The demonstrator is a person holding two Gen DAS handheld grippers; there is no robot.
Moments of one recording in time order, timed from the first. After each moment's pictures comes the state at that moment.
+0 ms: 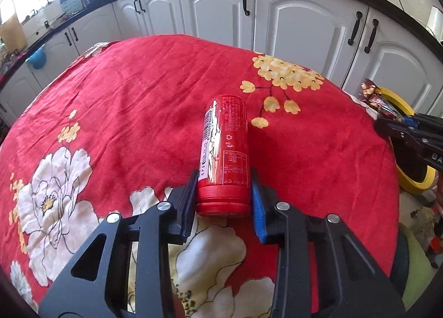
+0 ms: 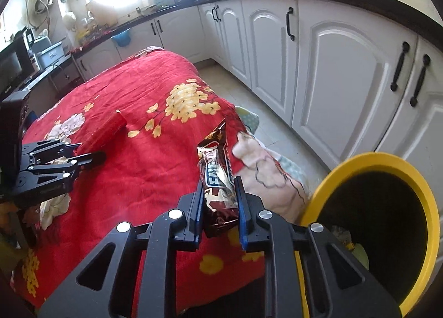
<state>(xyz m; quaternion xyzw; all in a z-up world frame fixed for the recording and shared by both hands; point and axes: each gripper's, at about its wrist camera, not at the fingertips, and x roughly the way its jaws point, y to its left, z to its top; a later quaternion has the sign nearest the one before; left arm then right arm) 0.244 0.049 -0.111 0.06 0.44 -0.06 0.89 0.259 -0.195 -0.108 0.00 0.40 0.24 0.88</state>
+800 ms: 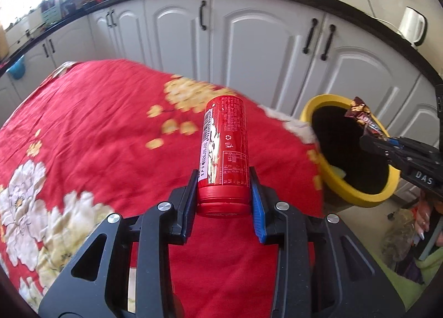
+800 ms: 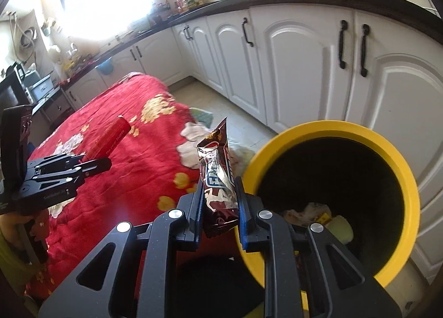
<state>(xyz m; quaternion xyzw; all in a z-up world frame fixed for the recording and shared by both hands) 0.222 -0.036 -0.087 0.04 0.41 -0.13 0.90 0.211 -0.286 -0.095 0.07 0.38 0.19 0.90</state>
